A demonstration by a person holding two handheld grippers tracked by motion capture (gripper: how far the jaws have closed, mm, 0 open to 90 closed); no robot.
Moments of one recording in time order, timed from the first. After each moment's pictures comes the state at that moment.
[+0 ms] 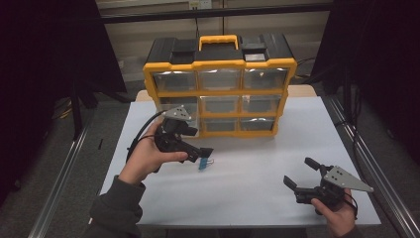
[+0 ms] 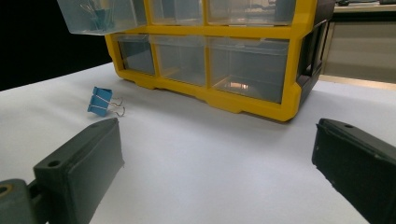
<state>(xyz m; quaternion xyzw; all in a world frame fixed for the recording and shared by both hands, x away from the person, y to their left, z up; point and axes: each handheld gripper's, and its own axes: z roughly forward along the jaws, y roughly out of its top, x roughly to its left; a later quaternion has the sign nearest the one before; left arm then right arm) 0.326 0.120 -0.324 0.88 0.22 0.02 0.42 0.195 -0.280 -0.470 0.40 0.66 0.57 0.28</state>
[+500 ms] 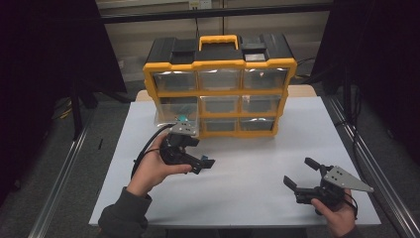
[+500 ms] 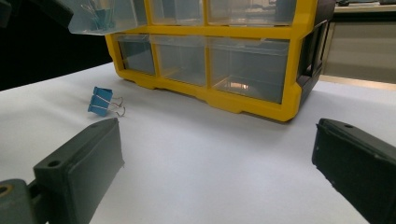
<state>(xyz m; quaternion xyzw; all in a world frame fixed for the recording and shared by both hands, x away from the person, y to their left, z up) 0.316 0.117 -0.360 0.88 0.23 0.03 0.41 0.194 -0.280 -0.469 0.40 0.66 0.57 0.29</state>
